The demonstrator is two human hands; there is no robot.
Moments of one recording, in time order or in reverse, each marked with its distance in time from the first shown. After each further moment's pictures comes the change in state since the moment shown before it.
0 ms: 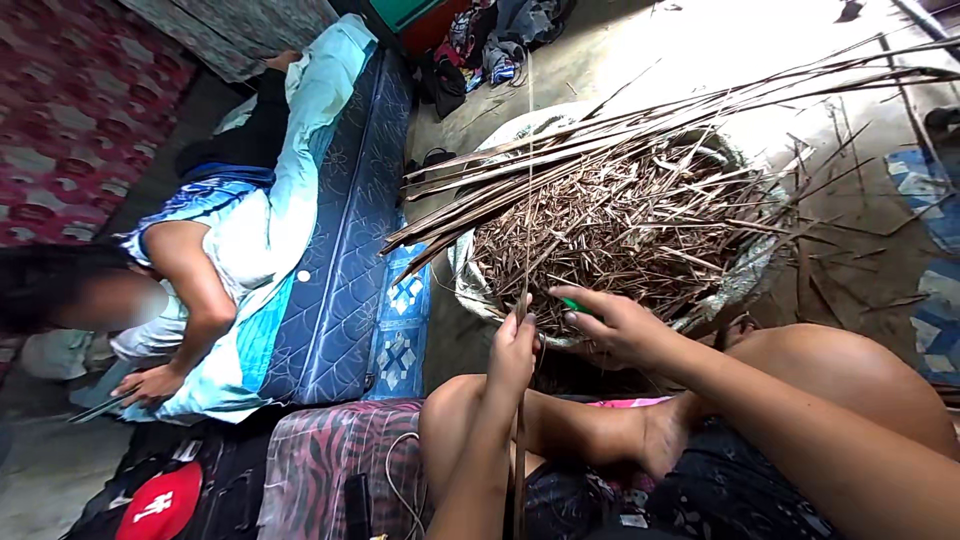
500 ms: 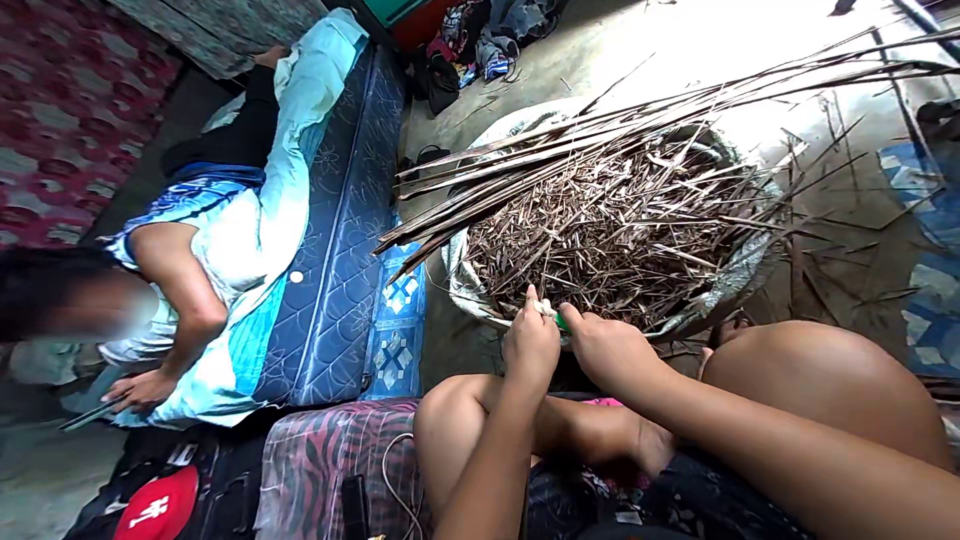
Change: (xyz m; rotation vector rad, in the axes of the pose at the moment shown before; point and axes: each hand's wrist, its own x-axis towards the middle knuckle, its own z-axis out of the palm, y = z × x) left_hand 0.024 0.014 0.040 0.729 0.018 -0.145; right_hand -0.001 -0.034 0.031 -0.523 -0.124 0.399
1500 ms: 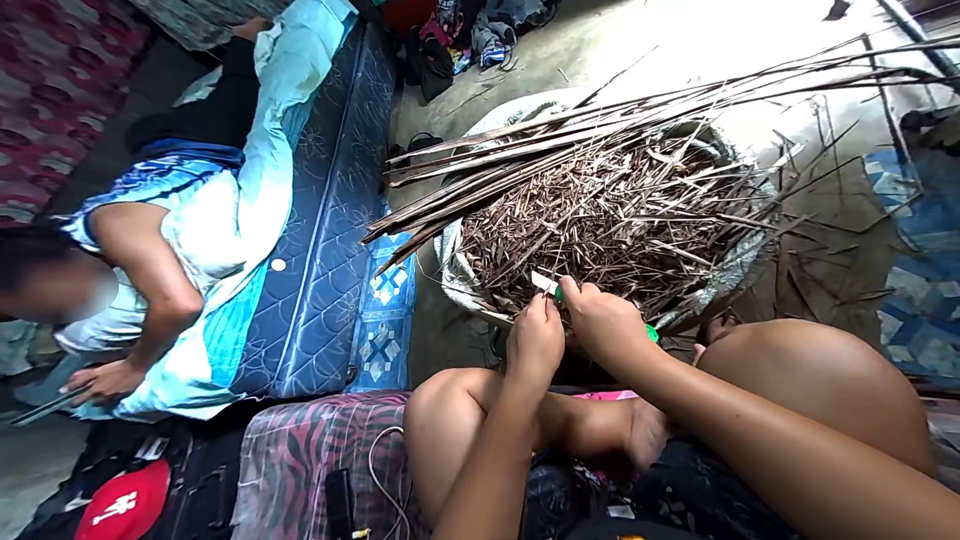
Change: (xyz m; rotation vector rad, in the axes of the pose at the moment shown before) left_hand -0.004 -0.002 0.001 -0.128 -0.055 0.111; right_hand 0.025 0.001 0.001 -0.049 0.191 0.092
